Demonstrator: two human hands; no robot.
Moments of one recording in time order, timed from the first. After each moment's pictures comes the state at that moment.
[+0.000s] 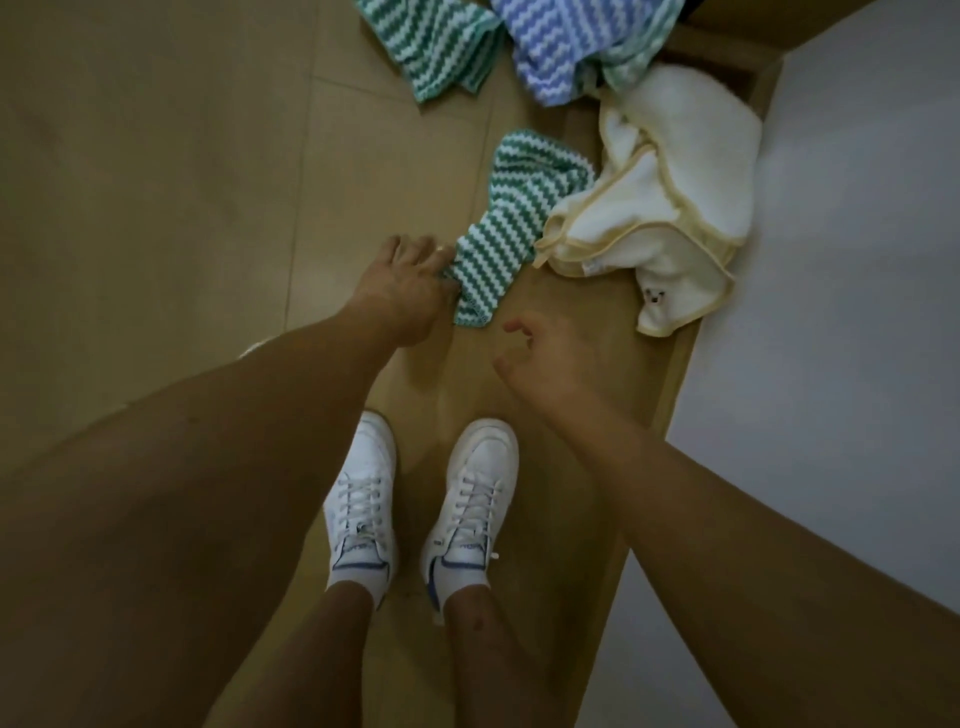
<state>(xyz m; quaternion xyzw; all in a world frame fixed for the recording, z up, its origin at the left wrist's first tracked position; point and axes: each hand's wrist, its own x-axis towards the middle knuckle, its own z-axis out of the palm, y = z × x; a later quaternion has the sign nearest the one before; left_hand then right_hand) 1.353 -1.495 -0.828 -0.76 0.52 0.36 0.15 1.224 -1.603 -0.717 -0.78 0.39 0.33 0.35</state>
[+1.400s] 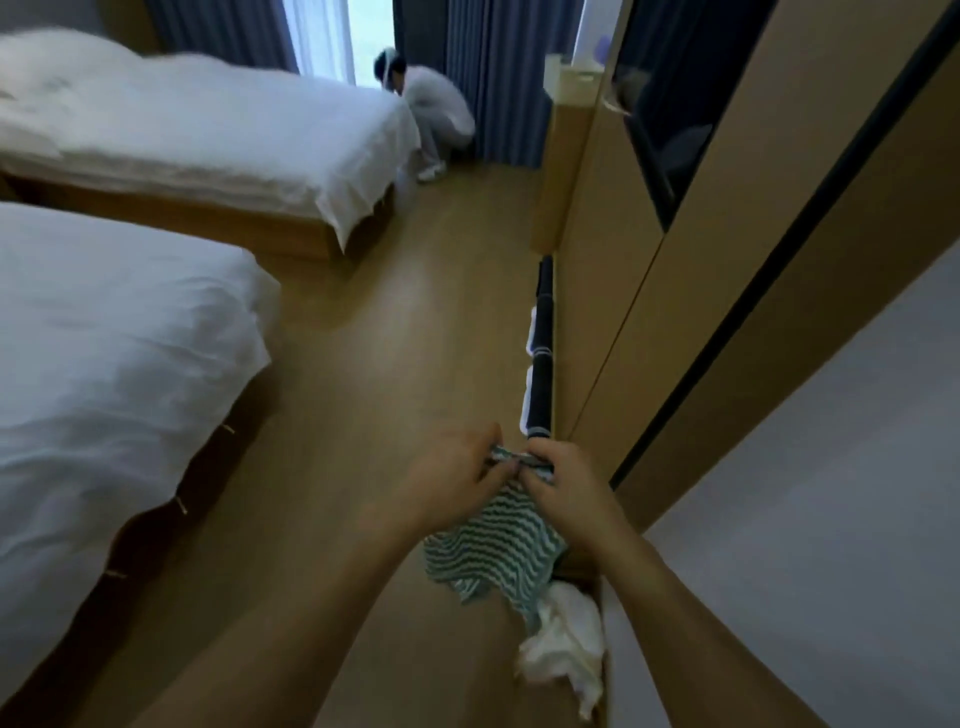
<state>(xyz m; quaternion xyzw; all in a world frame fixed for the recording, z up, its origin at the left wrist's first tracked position) 1.467 -1.500 -0.020 -0.83 0.48 0.12 -0.26 1.359 -1.626 -0.020 -0.90 0.18 -0.07 0.40</state>
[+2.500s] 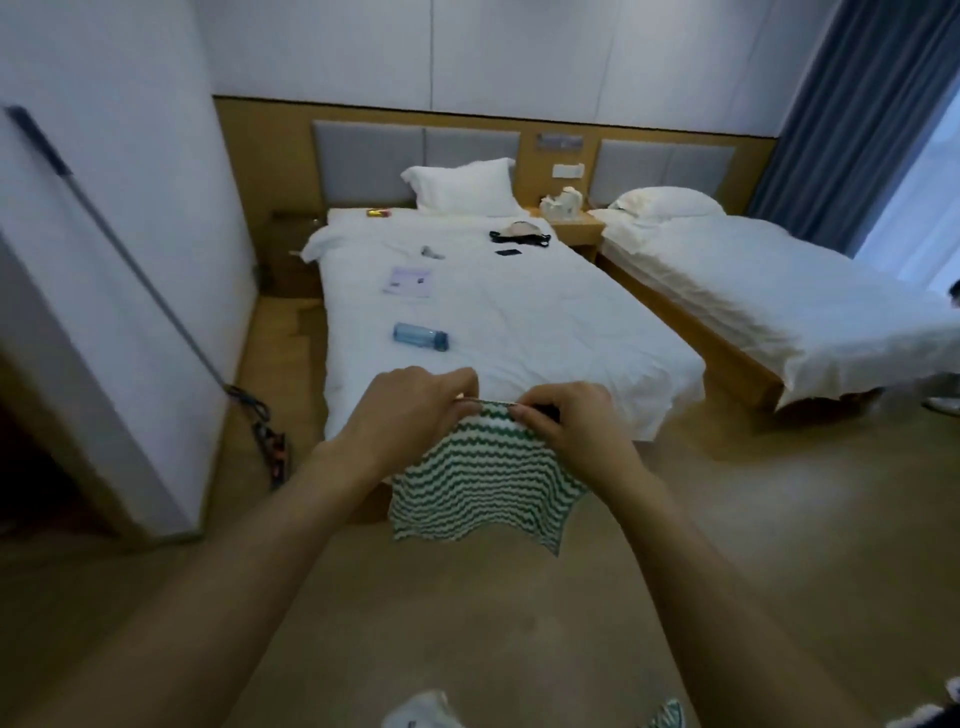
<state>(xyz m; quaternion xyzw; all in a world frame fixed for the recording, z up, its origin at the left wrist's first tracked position) 1.289 -1.128 0.131 -0.97 0.00 -0.22 -0.05 1.385 -1.317 0.136 -0.85 -0.44 -0.07 0.28</state>
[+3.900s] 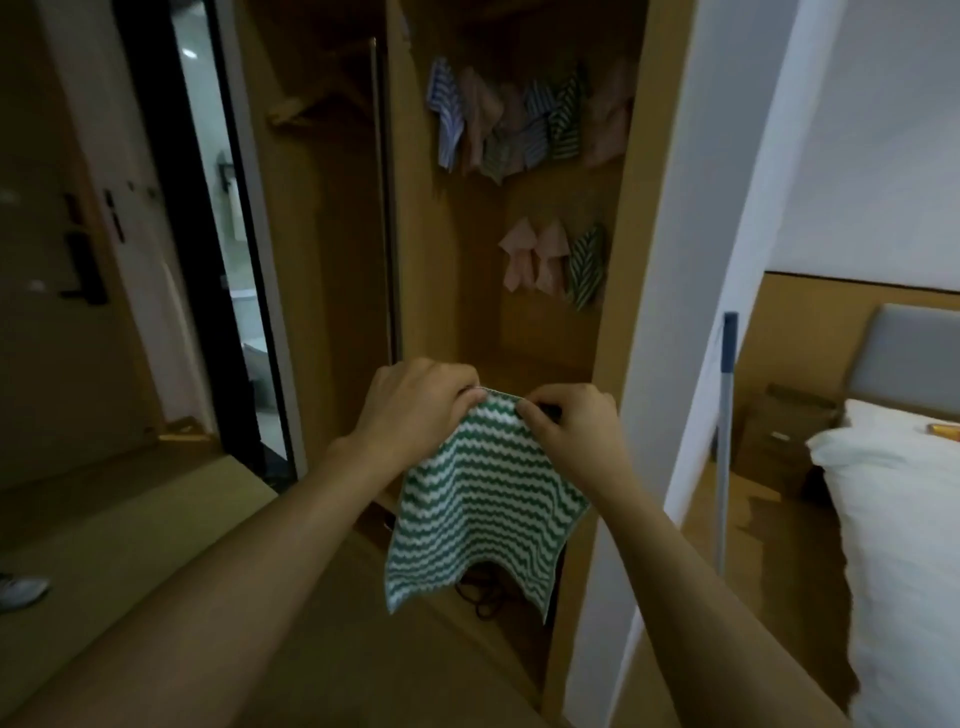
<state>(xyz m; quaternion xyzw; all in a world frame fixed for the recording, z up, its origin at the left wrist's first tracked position) 0.849 -0.501 0.241 -0.83 -0.45 -0.31 0.15 1.044 -0.527 0.222 -0.55 -0.73 -0.01 0.41</state>
